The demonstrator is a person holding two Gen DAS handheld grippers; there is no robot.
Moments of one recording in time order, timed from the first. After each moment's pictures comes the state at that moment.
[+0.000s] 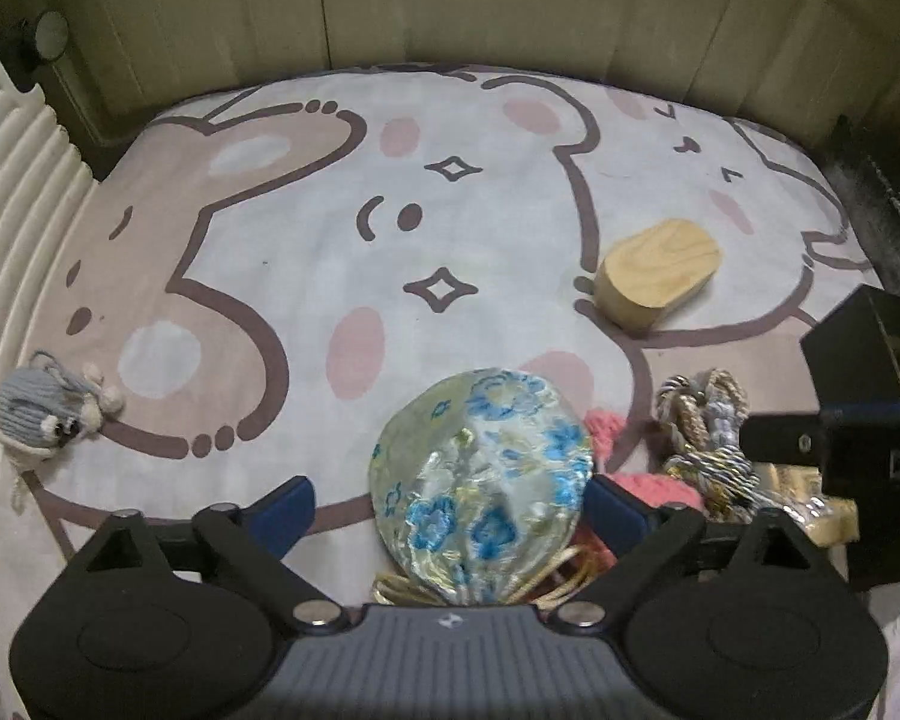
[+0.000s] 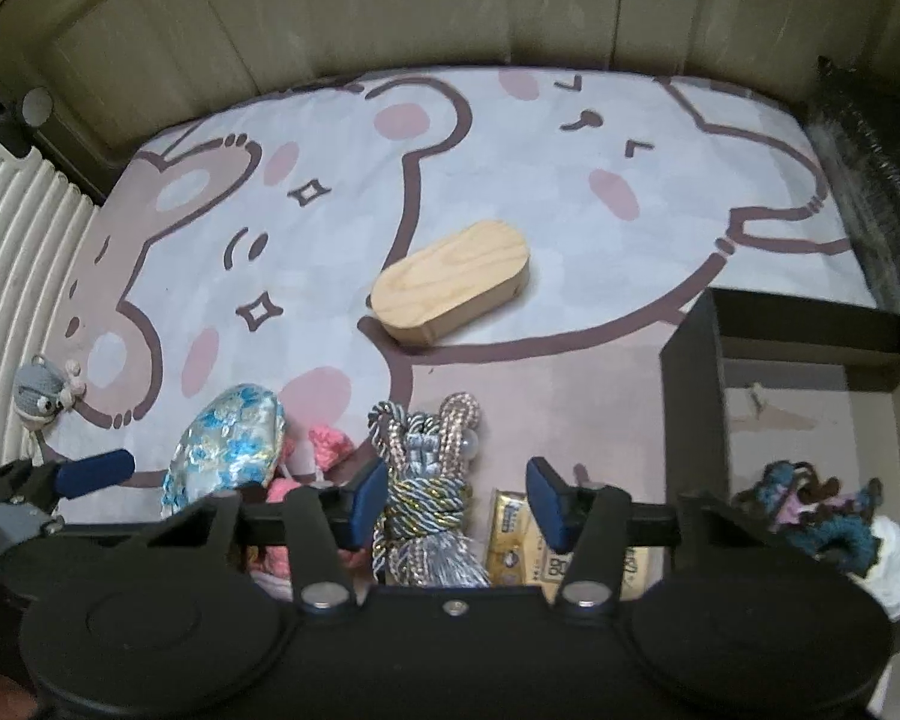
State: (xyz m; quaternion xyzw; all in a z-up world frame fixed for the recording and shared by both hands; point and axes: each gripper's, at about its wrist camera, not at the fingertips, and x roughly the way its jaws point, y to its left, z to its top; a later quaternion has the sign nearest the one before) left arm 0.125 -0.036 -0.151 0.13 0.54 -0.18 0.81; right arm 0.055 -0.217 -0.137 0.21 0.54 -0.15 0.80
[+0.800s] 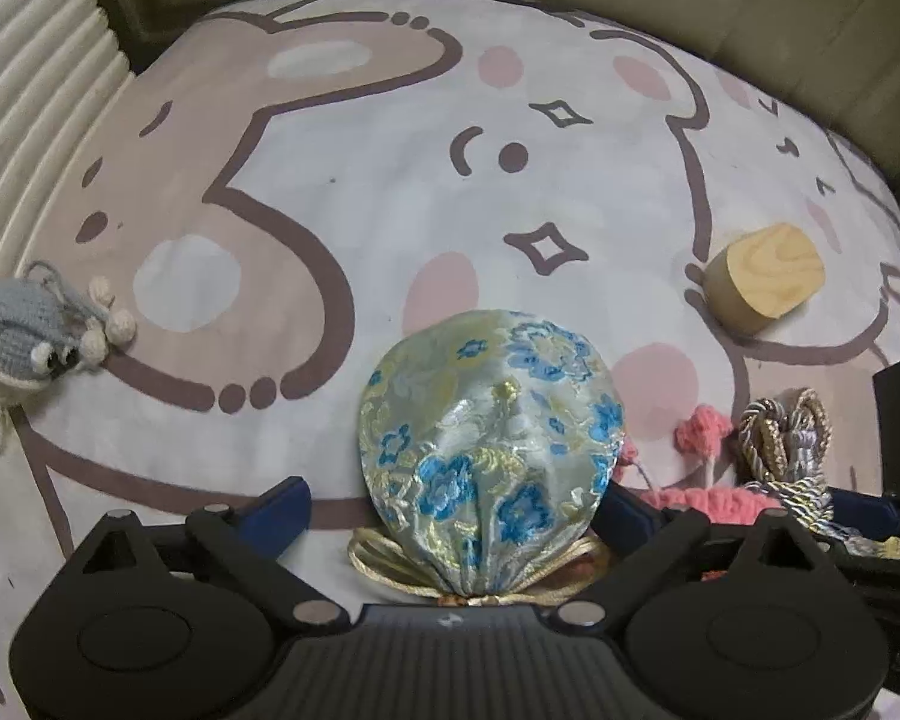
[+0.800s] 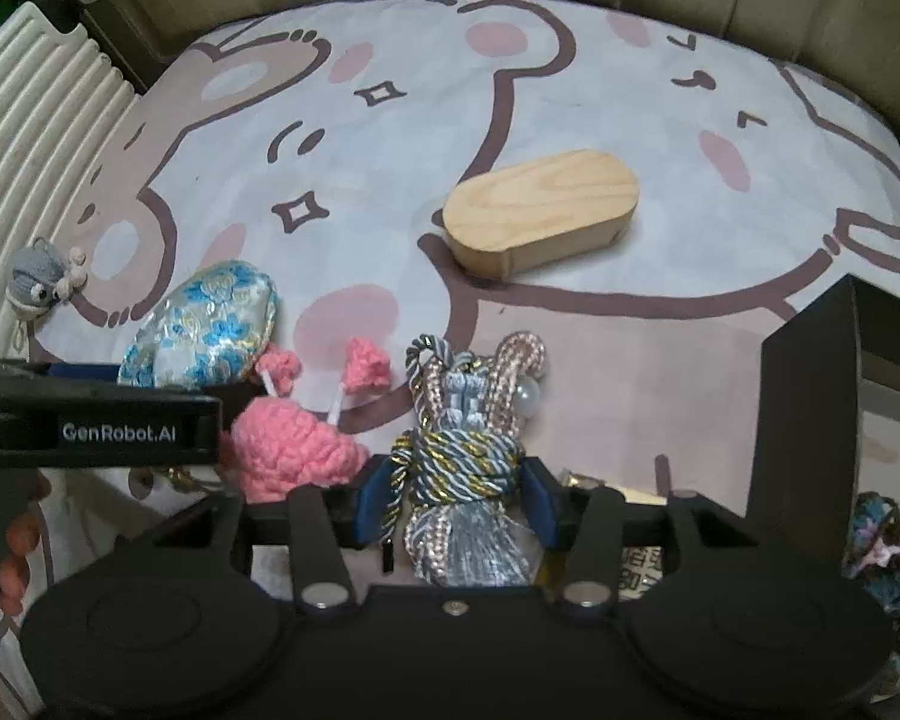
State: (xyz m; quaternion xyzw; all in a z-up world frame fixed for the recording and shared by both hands) left arm 0.157 -0.011 -0.183 0.09 0.60 -0.13 0.78; right arm 0.071 -0.194 -0.178 0.17 0.58 -0.09 0.79
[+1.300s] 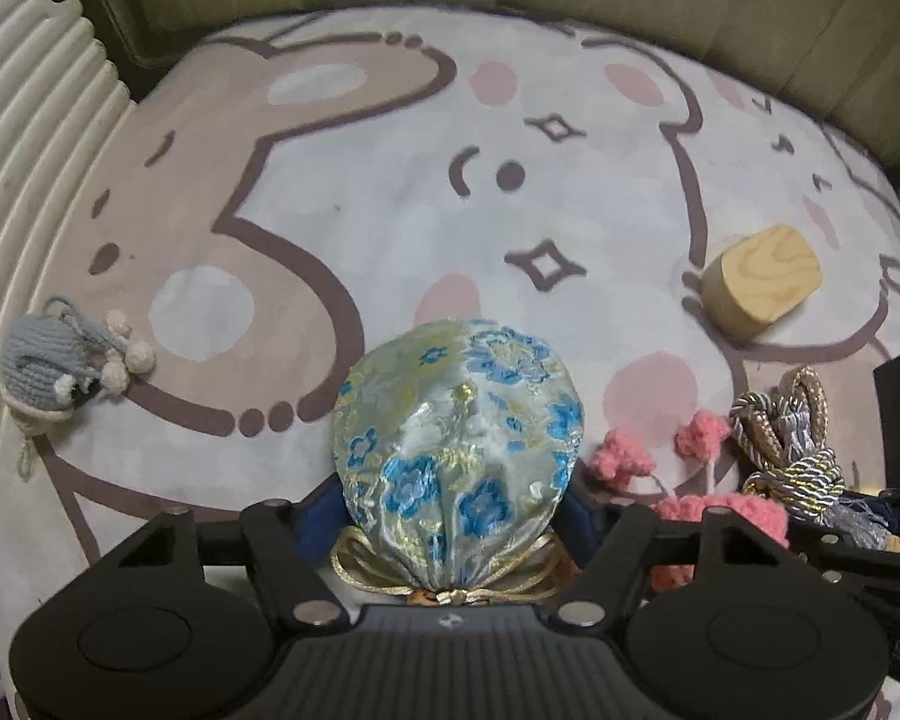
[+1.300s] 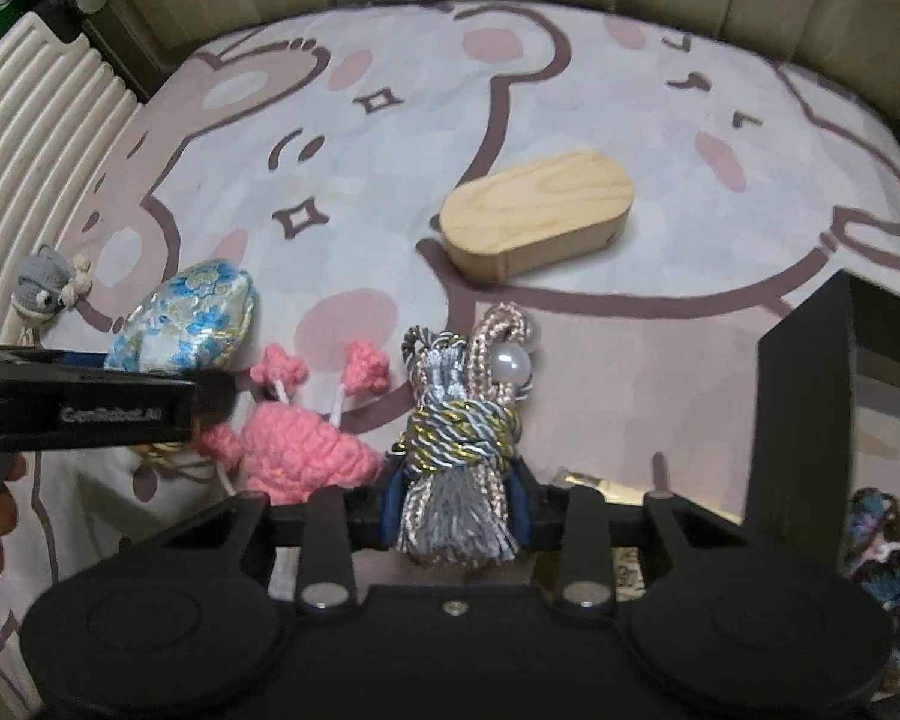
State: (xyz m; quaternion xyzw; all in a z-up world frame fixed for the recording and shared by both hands) left arm 0.159 -0.011 -0.167 0.11 0.59 -0.13 0.79; right arm 0.068 -0.196 -0.171 0.17 0.57 -0.09 0.80
